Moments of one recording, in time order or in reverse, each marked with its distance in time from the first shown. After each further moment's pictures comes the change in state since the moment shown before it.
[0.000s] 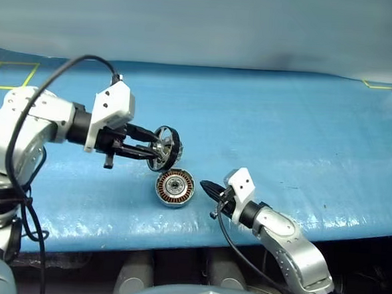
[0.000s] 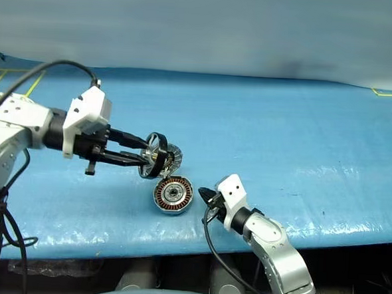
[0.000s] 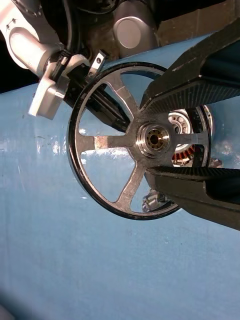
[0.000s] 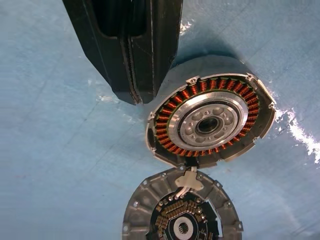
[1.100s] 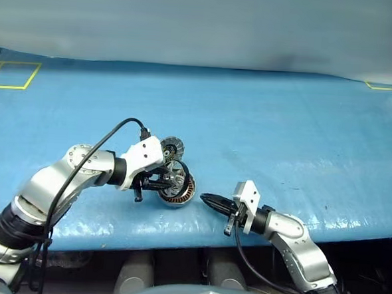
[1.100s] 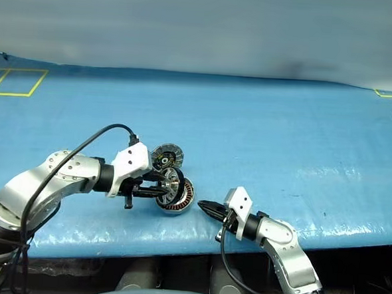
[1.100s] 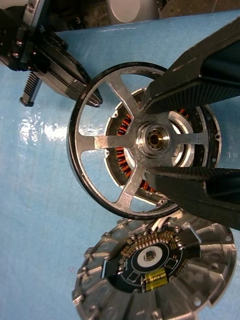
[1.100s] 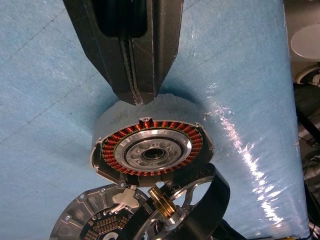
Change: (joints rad) left arm 0.164 -0.031 -0.305 -0.043 0.042 -0.071 0.395; right arm -0.010 -0.048 0.004 0.277 0.024 -0.336 0.332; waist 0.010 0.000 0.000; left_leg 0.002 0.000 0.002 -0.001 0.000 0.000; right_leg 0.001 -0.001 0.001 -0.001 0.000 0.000
